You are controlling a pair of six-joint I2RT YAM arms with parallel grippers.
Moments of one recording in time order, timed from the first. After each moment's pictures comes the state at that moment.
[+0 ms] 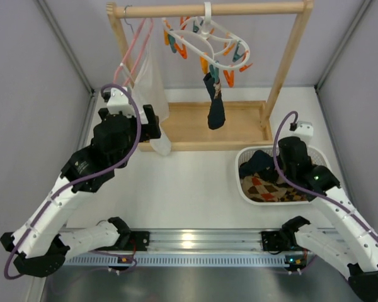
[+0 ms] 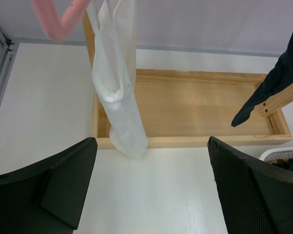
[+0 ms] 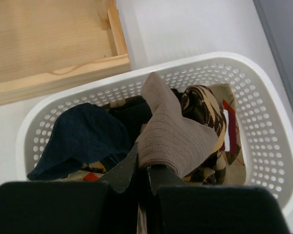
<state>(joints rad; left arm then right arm) -0.76 1.01 1.42 -0.67 -0.64 -0.35 0.49 0.79 0.85 -0.73 0.63 0.40</state>
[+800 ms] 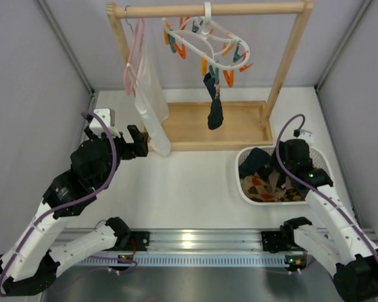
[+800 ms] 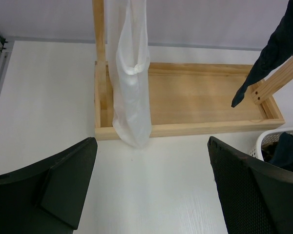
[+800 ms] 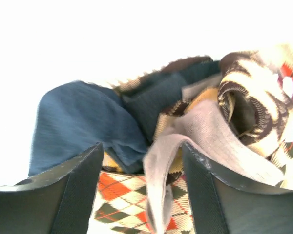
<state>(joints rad) -0.76 0.75 1.23 -0.67 -0.58 -0.32 0.23 0.85 0.65 -0.55 0.28 0.50</state>
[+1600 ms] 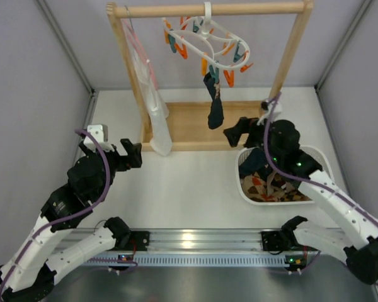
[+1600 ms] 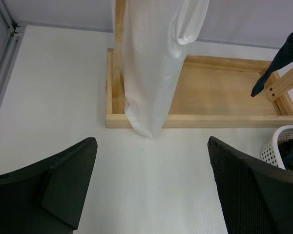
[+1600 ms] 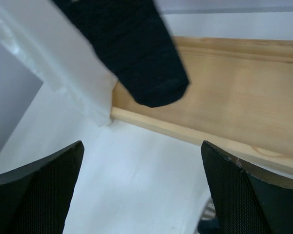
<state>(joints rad) -0.76 0.59 1.06 -0.67 -0.62 -0.34 0.50 0.94 0.86 -0.11 -0.02 0.41</state>
